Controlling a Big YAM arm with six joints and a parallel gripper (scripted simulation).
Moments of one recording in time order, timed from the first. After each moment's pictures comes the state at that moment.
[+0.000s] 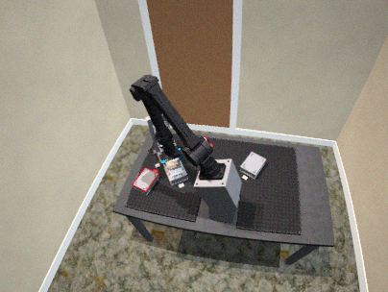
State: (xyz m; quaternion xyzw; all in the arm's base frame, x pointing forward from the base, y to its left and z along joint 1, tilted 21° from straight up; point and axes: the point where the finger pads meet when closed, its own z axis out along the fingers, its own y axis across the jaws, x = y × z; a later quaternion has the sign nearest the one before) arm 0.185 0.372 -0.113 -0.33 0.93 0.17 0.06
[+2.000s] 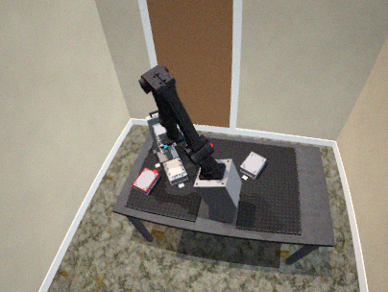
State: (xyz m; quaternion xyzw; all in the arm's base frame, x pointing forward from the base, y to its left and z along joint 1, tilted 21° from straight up) arm 0.211 0.303 -0.017 -0.32 0.93 0.17 0.06
